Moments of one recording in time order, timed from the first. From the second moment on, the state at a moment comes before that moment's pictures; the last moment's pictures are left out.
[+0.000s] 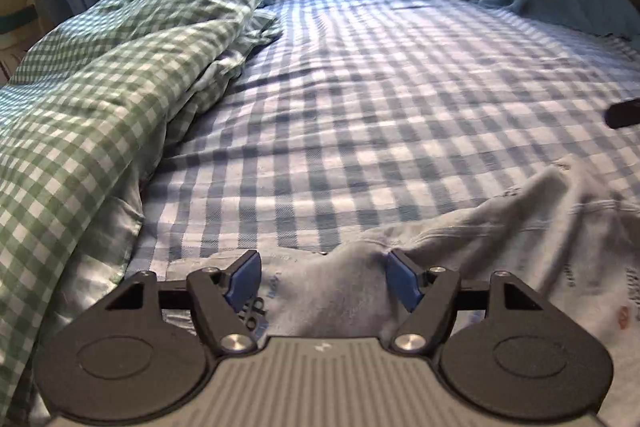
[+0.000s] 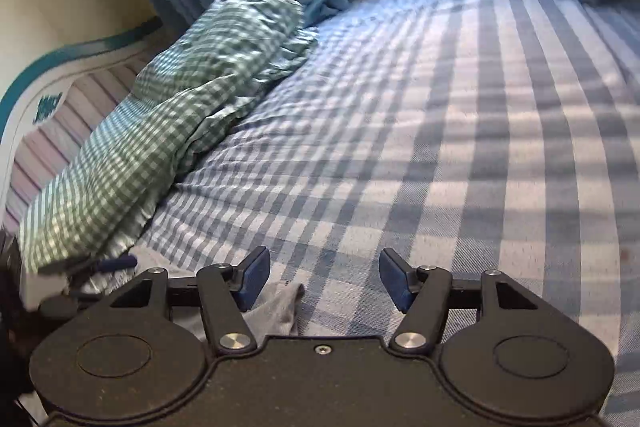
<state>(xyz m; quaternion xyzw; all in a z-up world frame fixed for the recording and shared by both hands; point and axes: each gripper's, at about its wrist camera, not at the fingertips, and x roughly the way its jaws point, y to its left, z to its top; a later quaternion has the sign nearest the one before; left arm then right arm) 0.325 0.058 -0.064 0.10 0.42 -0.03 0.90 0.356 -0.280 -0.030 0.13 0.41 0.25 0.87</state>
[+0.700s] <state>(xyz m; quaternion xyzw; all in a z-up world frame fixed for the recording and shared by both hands) 0.258 -0.048 -0.058 0.11 0.38 -0.08 0.91 0.216 -0.277 -0.057 -0.06 0.35 0.07 0.93</state>
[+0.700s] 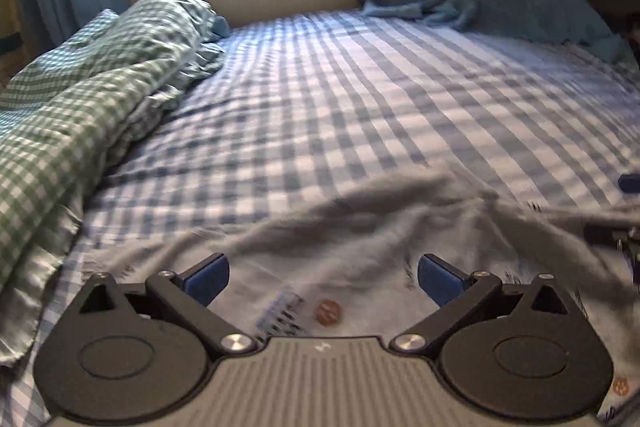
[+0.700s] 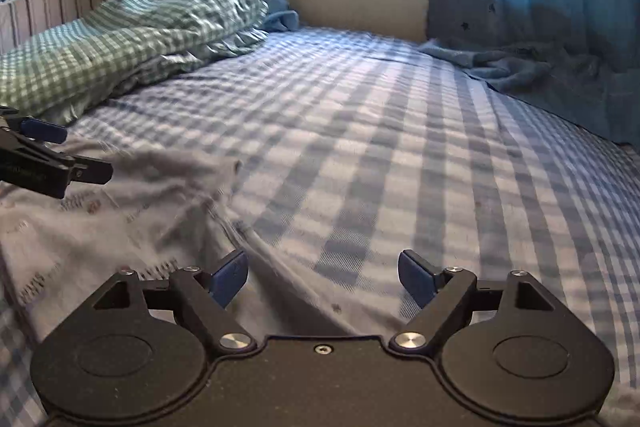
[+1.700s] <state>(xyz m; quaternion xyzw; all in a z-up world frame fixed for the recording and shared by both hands) 0.209 -0.305 -0.065 0.14 0.41 -0.12 0.89 0.039 -0.639 -0.069 -0.06 0.31 -0.24 0.92</state>
